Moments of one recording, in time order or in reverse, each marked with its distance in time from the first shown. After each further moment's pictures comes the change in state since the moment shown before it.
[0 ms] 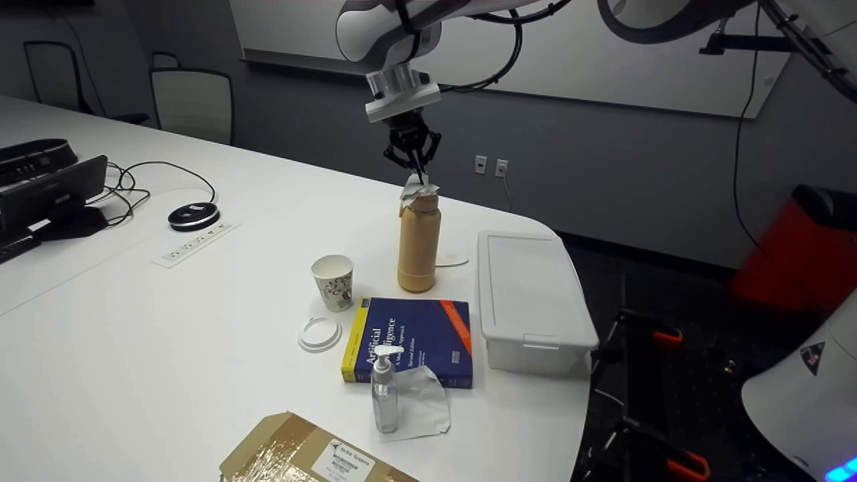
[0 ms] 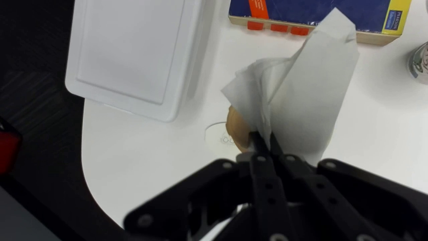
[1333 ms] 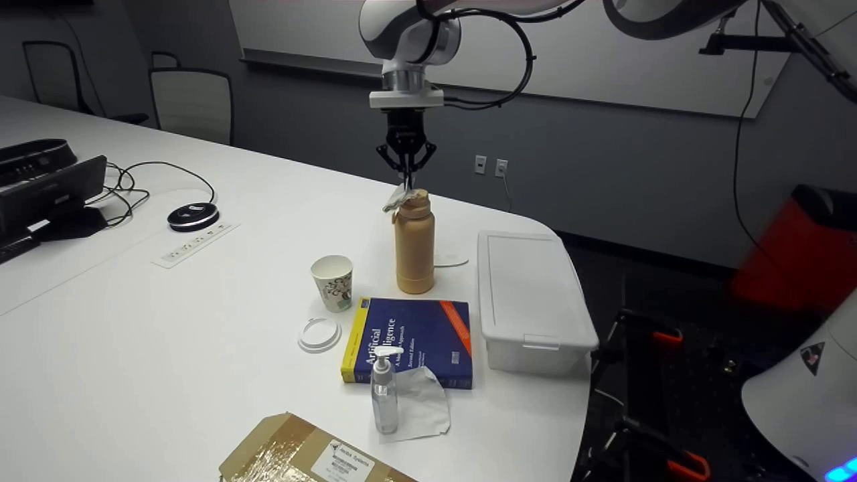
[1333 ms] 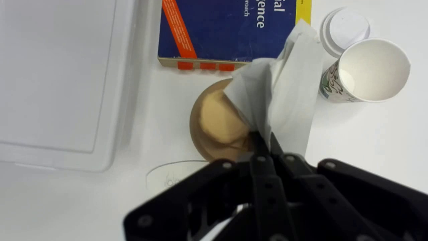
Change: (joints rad) arm -0.119 0.005 0.082 -0.017 0.255 0.058 -0.027
